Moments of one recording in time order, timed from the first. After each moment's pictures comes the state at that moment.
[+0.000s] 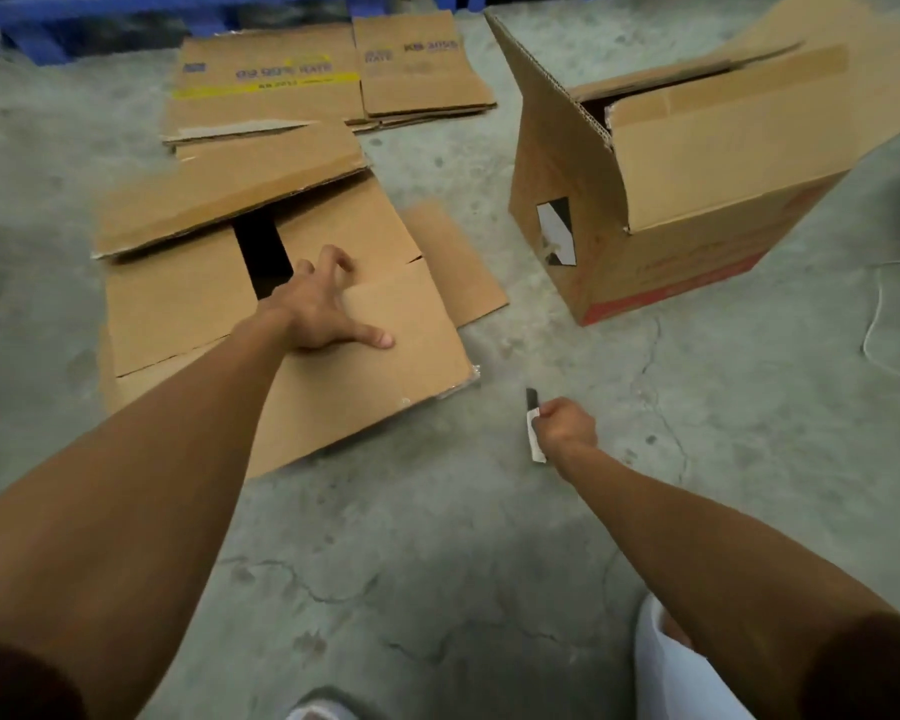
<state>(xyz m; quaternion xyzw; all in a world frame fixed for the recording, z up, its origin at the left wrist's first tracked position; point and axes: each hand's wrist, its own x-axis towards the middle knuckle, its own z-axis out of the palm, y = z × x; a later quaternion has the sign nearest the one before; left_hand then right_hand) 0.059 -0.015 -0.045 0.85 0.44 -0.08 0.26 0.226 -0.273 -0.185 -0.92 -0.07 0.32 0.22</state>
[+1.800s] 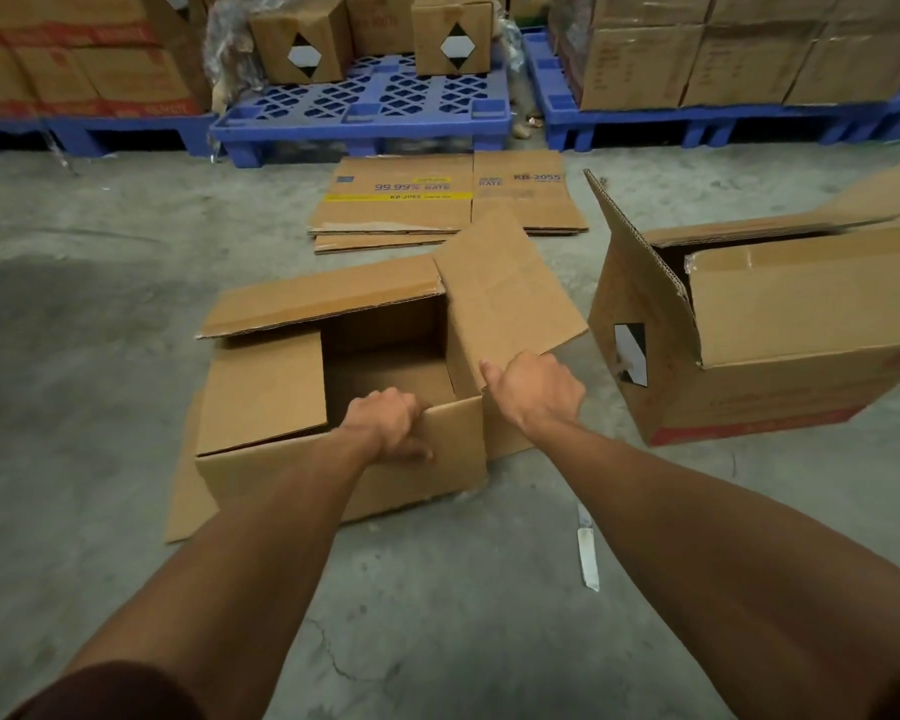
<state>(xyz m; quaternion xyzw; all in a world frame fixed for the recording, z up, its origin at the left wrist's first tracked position) 0.035 -0.056 -0.041 0.89 0.41 -0.13 0.14 0.199 -0.137 -0.023 -0.90 -0.41 0.09 0.15</state>
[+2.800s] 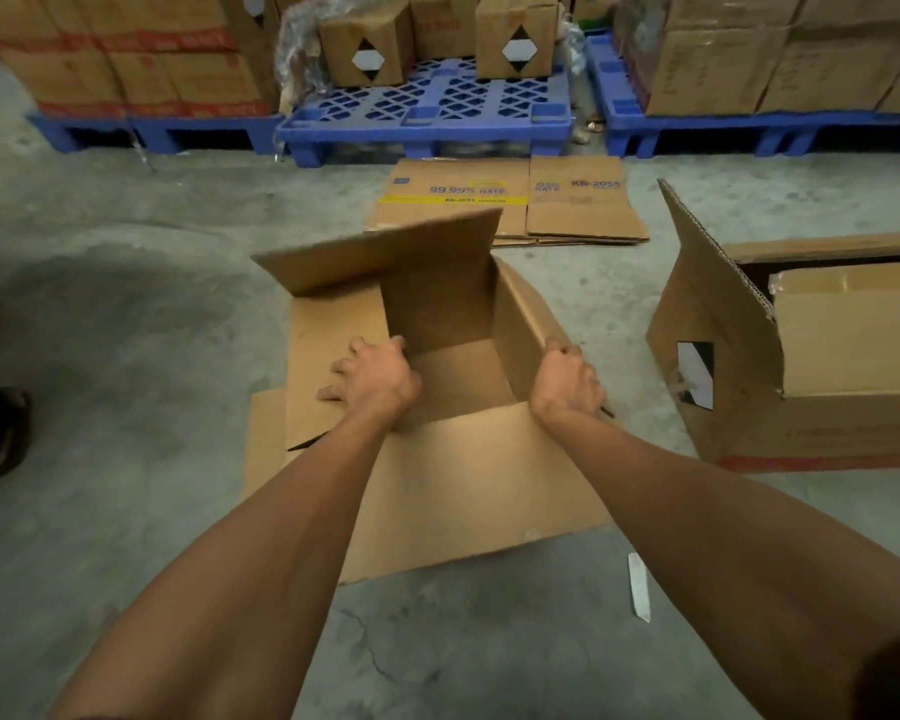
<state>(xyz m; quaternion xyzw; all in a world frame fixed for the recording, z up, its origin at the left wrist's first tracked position) 0.017 -0.020 -0.013 0.69 0.71 0.03 0.16 0.181 -0.088 -0.042 -0.90 -0.39 0.08 0.15</state>
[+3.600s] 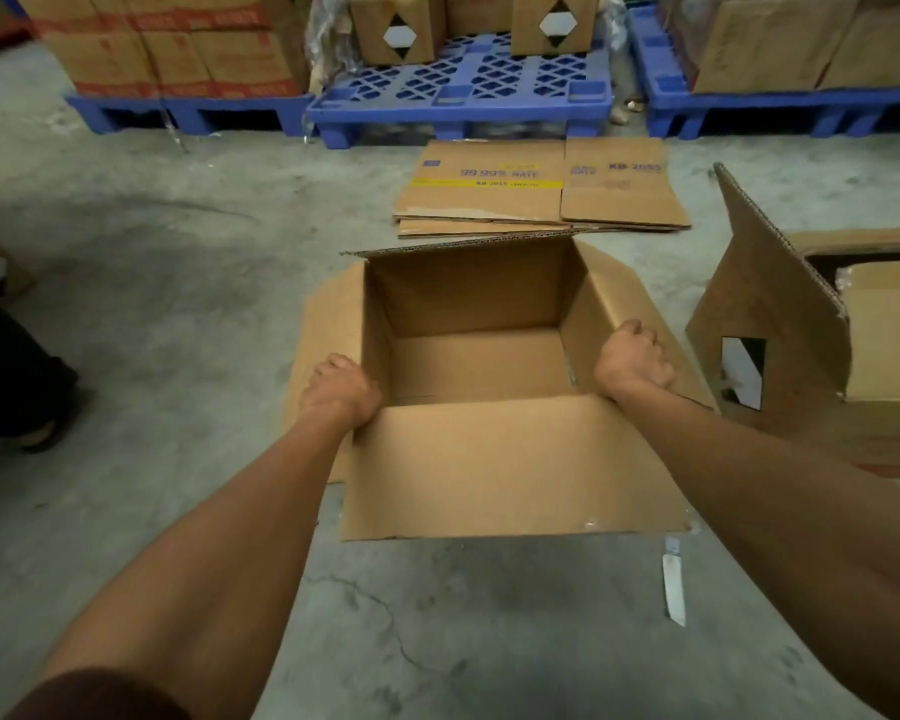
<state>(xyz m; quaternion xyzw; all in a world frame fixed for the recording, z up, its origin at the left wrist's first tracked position) -0.071 0.014 -0.042 0.68 0.71 -0.07 0.14 0.224 -0.063 -0.052 -0.93 -0.33 0.10 0.11</state>
